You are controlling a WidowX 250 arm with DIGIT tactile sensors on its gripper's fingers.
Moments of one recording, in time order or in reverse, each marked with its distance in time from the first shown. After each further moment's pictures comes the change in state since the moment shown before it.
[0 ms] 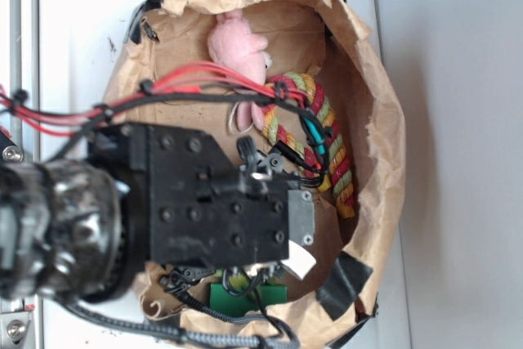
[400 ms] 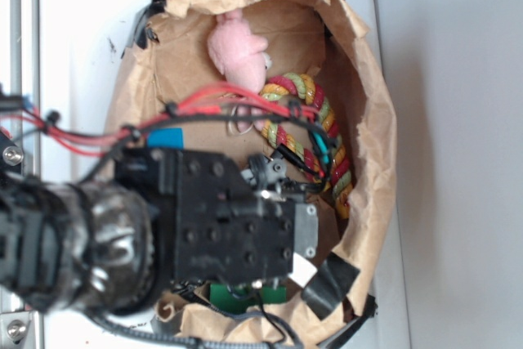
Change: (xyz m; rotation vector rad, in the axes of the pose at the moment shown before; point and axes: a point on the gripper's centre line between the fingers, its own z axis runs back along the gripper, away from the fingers) arm 0.002 -0.002 -0.014 0.014 0.030 0.008
